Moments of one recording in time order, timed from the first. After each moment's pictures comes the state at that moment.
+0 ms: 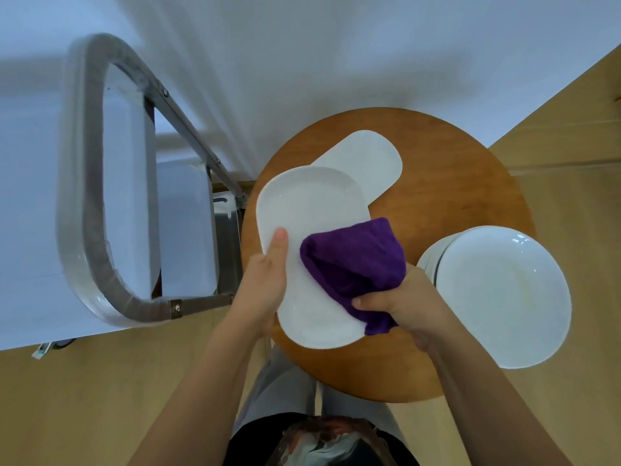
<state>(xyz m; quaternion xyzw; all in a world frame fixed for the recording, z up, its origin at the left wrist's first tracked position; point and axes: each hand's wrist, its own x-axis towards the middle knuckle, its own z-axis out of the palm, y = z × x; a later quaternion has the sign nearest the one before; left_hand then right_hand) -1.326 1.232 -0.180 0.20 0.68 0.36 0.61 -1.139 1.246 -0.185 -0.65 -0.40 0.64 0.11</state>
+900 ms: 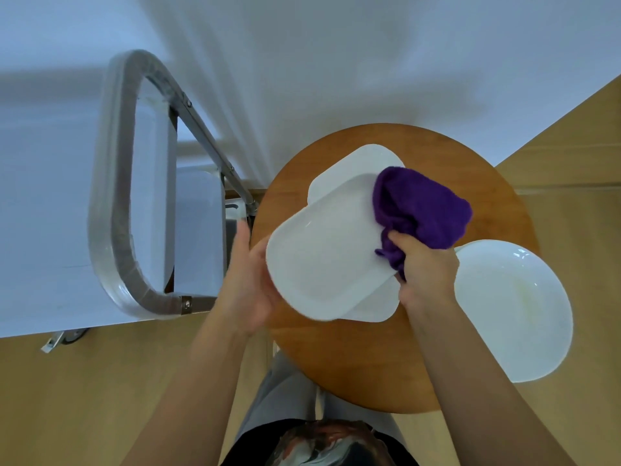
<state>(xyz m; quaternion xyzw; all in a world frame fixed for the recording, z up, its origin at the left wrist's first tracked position) -1.347 1.223 -0.170 0.12 0.51 0.44 0.73 -1.154 1.282 -0.187 -0.69 -0.12 0.55 0.45</state>
